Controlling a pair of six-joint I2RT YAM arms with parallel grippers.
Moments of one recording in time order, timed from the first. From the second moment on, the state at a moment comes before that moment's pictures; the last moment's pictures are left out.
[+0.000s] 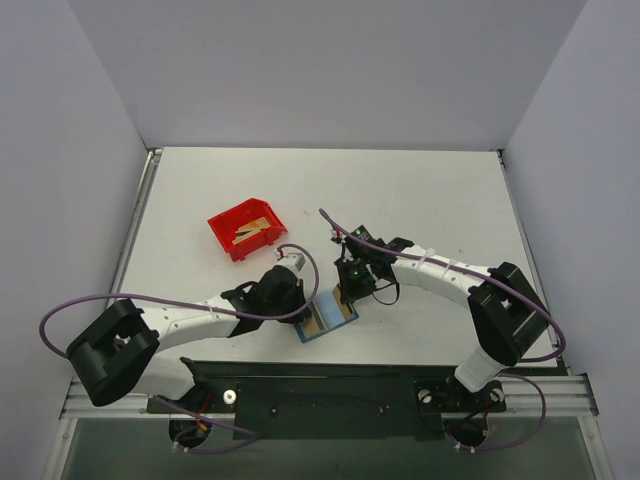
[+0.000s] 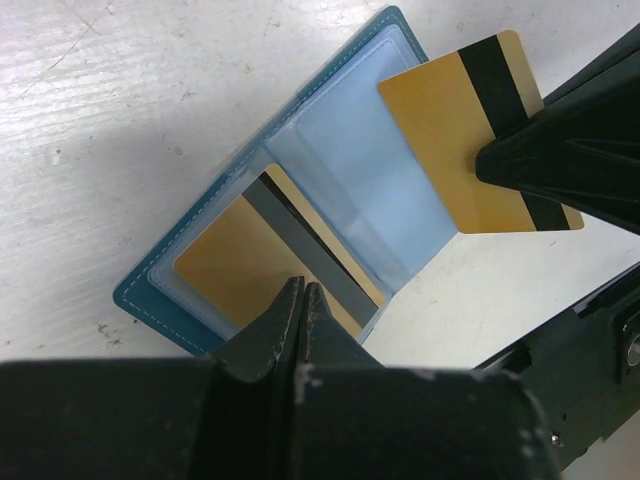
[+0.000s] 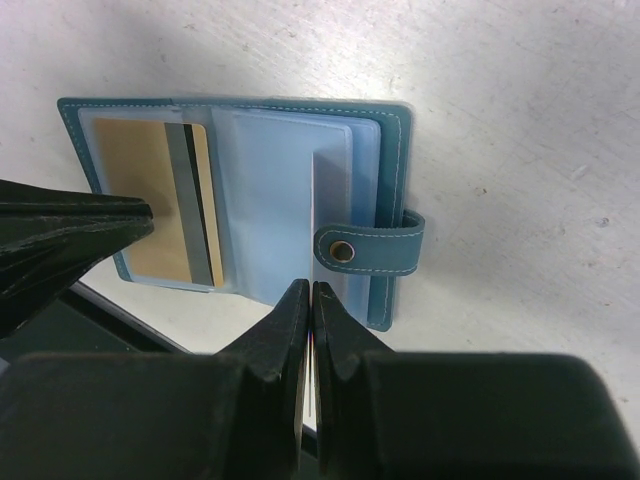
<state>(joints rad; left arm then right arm) -0.88 1.33 0.55 0.00 -0.03 -0.75 0.72 1.62 0.97 -0.49 -0.19 0.39</state>
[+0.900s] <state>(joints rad) -0.88 1.42 0.55 0.08 -0.04 -0.78 0.74 1.69 1.01 -0.49 -0.22 0.40</state>
